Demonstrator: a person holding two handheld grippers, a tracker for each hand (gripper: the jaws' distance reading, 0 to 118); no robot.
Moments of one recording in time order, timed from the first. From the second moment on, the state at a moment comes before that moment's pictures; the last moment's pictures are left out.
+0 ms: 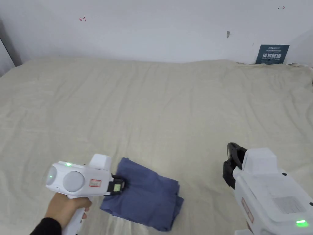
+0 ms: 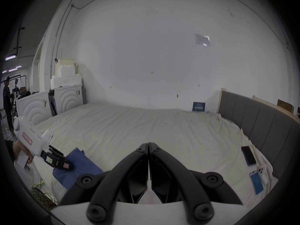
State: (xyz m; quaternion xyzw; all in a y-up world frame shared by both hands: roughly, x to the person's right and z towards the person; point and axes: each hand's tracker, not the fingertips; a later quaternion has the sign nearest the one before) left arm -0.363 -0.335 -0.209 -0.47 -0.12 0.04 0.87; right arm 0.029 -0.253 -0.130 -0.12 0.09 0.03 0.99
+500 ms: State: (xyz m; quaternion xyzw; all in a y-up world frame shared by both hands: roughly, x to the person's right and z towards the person) left arm -0.575 -0.315 -0.224 -0.49 0.08 0.01 0.87; right arm 0.010 -0.227 -0.149 -0.10 0.08 0.04 0.99
